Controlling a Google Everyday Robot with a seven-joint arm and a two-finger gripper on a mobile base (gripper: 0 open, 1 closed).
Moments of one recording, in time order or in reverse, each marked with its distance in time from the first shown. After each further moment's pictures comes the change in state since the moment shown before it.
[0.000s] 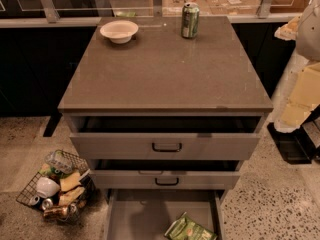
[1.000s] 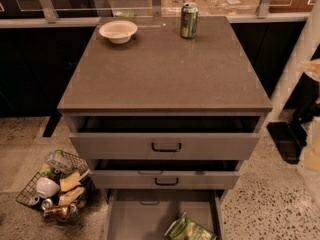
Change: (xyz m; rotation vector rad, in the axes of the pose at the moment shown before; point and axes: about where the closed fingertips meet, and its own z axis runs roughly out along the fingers) arm 0.057 0.040 0.028 0.058 0.046 0.003
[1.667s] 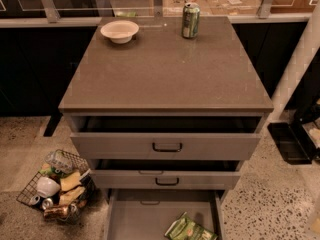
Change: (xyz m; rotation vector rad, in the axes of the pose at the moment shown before) arm 0.085 0.075 0.083 -0.024 0.016 0.073
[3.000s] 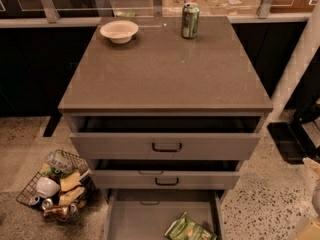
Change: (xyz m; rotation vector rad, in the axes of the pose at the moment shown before) arm 0.018 0.044 0.062 -0.009 -0.046 0.153
